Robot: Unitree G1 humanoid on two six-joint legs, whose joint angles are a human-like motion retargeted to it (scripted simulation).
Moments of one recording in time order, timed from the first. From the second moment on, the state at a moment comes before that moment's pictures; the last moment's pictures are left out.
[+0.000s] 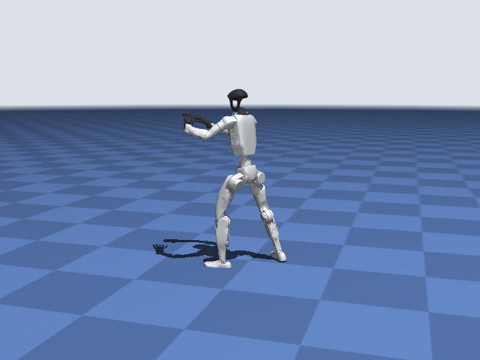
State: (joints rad) left arm -0.82 0.78 -0.03 0.46 0.94 -0.79 0.58; right arm -1.17 -0.28 0.39 0.69 -1.09 -0.36 -0.50; waist 0.08 0.07 0.02; left_leg -0.40 0.28 0.47 0.30 -0.12 -0.11; right_leg 0.02 -0.28 -0.44 0.10 -0.10 0.13
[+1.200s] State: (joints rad) left arm -0.56 0.00 -0.33 1.08 1.12 -0.85 0.39; right arm 0.01 -0.57 0.30 0.58 -0.94 -0.67 -0.72; waist -0.39 0.27 0.21; left_leg -0.30 0.49 0.40 0.08 0.03 -0.26; right_leg -0.53 -0.31 -0.36 0.60 -0.24 0.06
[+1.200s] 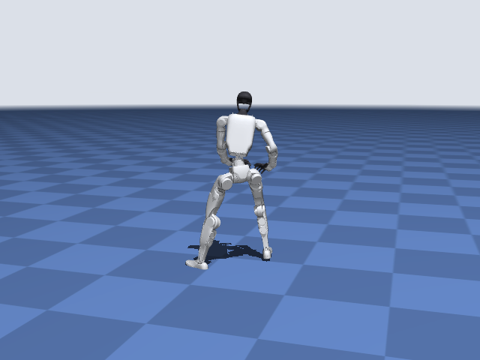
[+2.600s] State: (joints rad) left arm 0.02 0.01 0.47 0.91 -0.03 -0.65 0.15; right arm -1.01 -0.35 -0.01 0.20 0.62 -0.26 0.27; waist -0.19 0.14 -0.03; left_leg -0.18 0.41 0.42 0.06 -0.01 -0.26; right_leg -0.37 -0.42 -0.43 0.51 -0.16 0.15
